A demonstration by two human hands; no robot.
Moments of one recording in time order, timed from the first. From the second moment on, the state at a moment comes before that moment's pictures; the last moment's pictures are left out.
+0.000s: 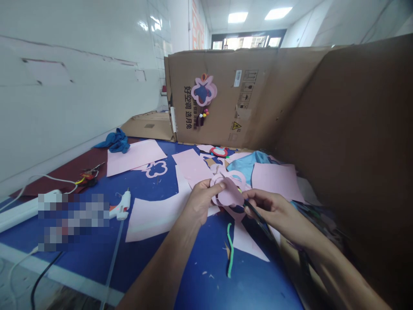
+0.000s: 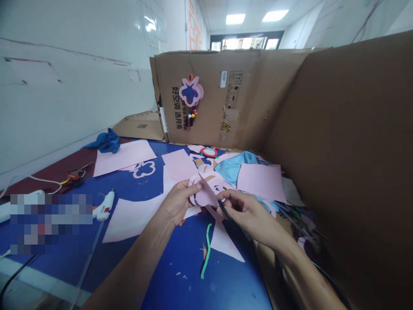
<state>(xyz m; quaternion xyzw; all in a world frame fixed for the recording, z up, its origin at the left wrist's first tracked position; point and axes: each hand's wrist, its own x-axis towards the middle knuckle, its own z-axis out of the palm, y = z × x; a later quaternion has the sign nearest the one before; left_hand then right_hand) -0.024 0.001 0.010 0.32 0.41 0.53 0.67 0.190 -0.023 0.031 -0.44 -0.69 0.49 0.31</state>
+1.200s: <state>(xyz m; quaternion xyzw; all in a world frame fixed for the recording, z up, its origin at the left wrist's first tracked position) -0.021 0.003 0.007 0.33 0.35 0.61 0.63 0.189 -0.025 0.030 -0.43 -0.66 0.53 0.31</state>
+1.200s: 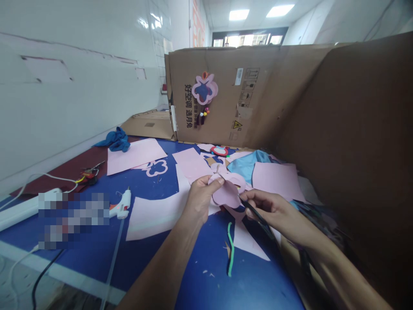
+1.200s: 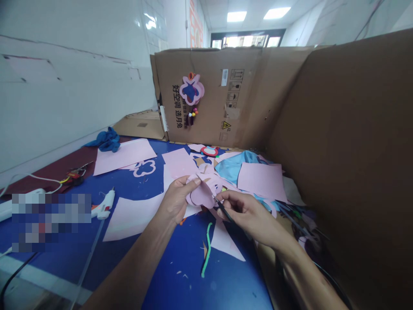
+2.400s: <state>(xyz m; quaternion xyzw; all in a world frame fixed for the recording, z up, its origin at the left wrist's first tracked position) -0.033 0.003 0.015 0.37 0.40 0.53 0.65 0.200 -0.022 0.037 -0.41 -0.72 0.50 0.26</state>
